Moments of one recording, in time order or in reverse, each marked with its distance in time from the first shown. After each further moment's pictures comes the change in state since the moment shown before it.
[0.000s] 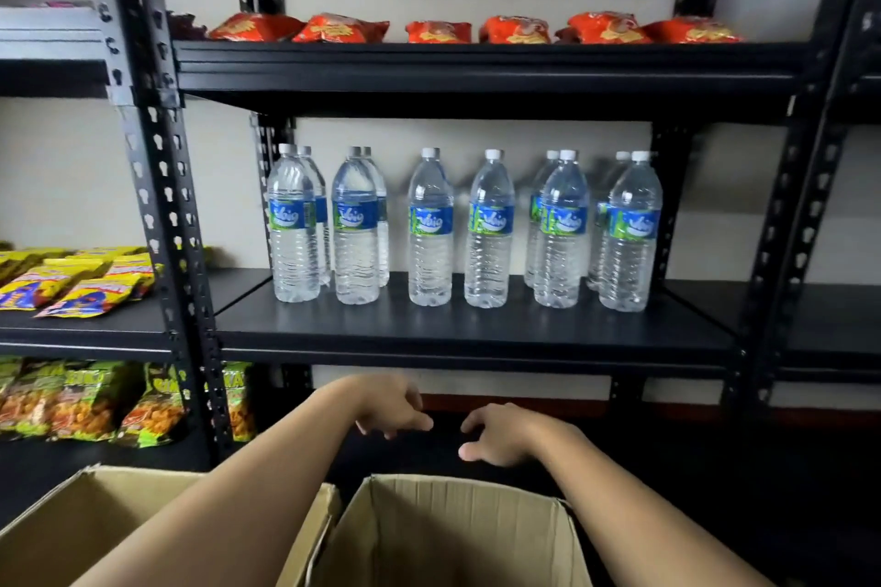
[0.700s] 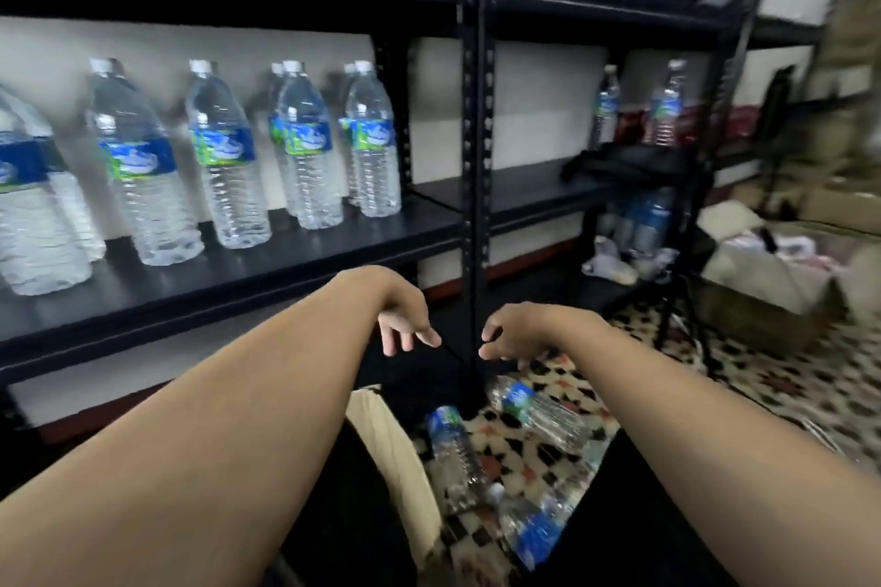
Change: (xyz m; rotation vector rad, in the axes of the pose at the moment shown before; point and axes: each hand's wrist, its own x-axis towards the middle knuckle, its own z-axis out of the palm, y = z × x) left_hand -0.018 0.233 0.053 0.428 -0.377 0.436; right_hand -0.202 0.145 0.000 0.076 0.123 0.540
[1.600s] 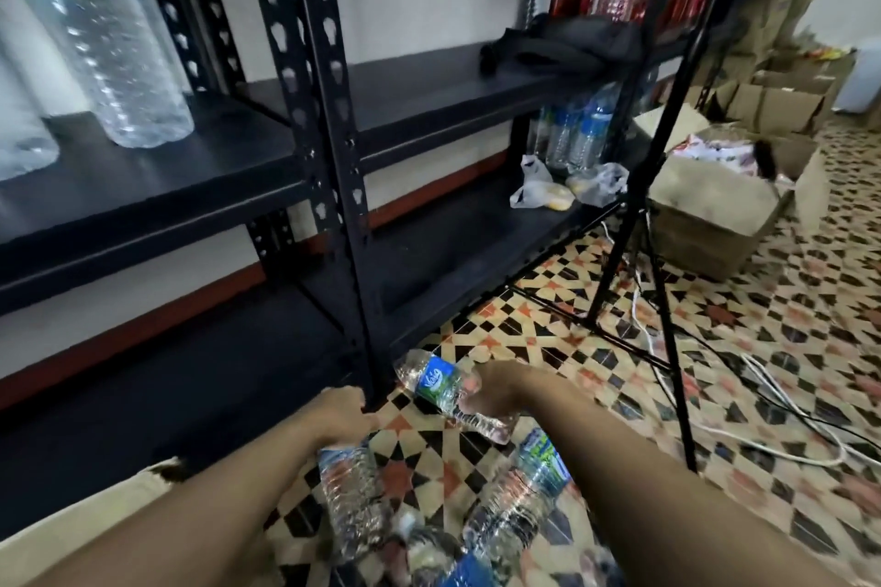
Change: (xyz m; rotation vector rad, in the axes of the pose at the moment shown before) left_hand 0.340 0.031 0.118 -0.066 0.013 -0.006; right_hand 0.206 0.211 0.114 0.252 -0.247 0.214
